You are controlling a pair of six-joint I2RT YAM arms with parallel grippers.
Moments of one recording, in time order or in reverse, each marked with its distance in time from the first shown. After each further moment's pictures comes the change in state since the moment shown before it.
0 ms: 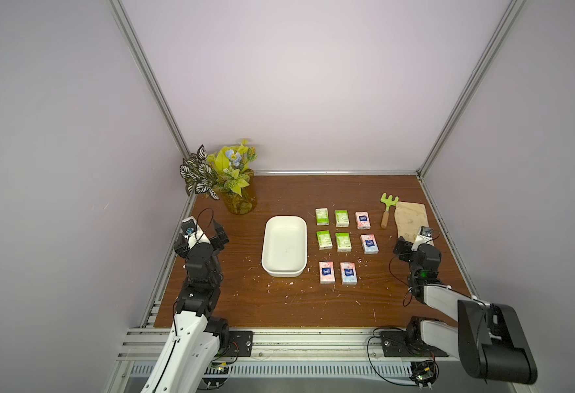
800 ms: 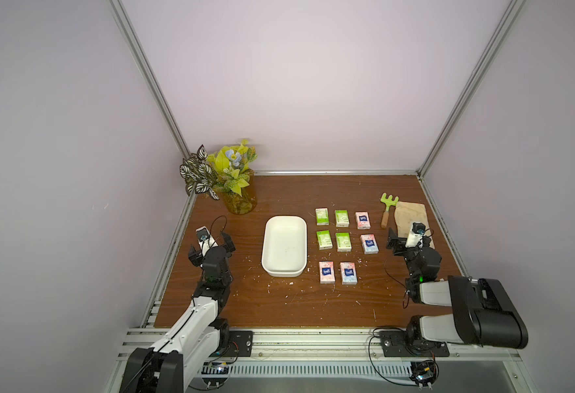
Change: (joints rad) left arm 0.001 0.305 -0.240 0.452 -0.048 -0.023; right arm 0.008 0.199 -0.061 0.466 -0.266 -0.059
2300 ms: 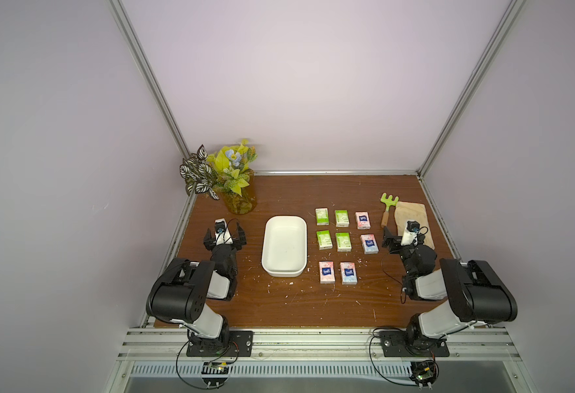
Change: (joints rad) left arm 0.011 0.658 0.008 0.803 0.244 0.184; right arm 0.021 0.113 0.046 0.084 -0.018 0.001
